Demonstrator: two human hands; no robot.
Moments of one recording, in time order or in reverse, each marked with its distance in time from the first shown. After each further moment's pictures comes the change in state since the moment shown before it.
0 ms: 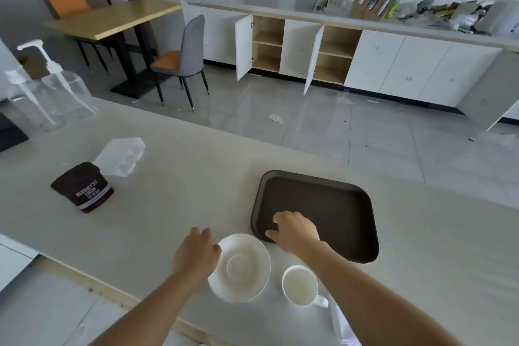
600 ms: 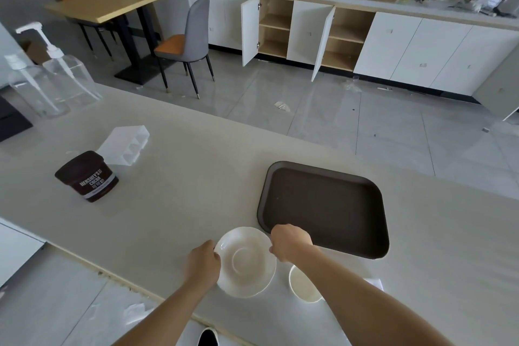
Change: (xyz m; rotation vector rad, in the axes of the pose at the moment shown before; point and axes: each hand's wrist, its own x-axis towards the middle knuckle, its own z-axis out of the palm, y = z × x) left_hand -0.009 -0.010 0.037 -0.354 -0.043 -0.112; right_hand 0.006 -0.019 0.038 -0.059 -0.280 0.075
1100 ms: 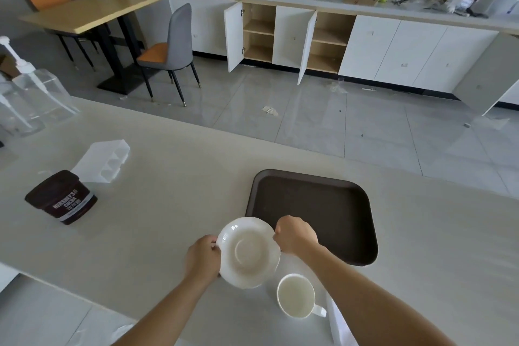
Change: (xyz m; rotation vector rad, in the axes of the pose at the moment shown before) left_hand 0.017 0.053 -0.011 -0.395 0.016 -0.036; right_hand 0.008 0.038 -0.030 0.332 0.097 0.175
